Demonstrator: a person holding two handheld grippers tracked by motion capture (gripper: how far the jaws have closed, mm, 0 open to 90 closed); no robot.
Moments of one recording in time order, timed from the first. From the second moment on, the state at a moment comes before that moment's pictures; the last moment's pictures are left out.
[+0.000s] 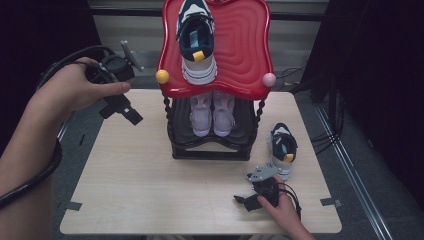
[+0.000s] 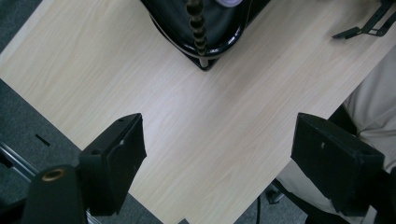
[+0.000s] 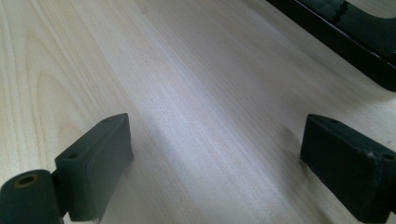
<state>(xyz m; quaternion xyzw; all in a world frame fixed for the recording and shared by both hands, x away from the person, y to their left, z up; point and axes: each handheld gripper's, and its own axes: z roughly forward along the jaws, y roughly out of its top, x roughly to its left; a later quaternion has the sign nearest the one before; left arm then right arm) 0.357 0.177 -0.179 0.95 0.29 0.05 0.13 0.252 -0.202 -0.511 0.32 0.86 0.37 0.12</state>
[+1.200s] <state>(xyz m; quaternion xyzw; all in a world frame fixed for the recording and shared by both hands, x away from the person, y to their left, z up) 0.342 0.194 -0.304 0.94 0.29 0.00 0.16 0.252 -0.202 -0.510 0.32 0.86 0.37 0.12</state>
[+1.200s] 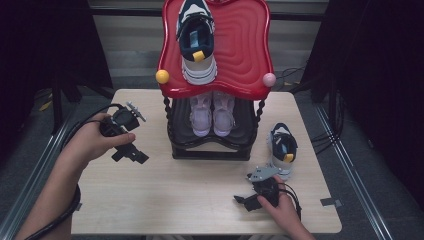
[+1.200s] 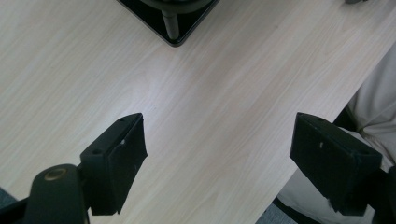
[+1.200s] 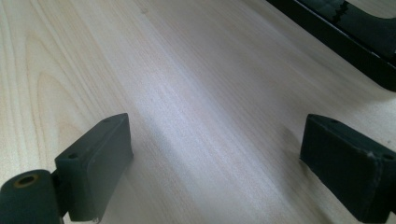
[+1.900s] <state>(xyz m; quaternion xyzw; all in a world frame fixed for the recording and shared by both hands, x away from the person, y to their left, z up) 0.337 0.191 -0.385 0.94 0.29 -0.03 0.18 0.252 -0.202 -0.511 0.32 0.86 0.37 0.12</state>
